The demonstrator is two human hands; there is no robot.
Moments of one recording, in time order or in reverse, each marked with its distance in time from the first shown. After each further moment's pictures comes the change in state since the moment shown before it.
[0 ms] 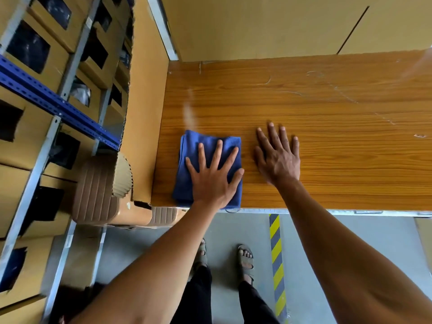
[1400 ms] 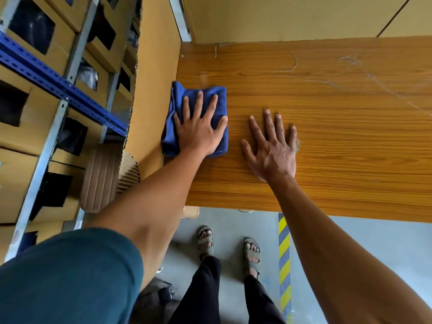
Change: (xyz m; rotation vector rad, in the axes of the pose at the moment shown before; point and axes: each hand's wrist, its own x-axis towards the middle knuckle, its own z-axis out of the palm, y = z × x) left_hand 0.123 -0.079 -0.027 -0.027 -0.038 -0.190; right_hand 0.022 -0.061 0.020 -0.039 0.007 -0.071
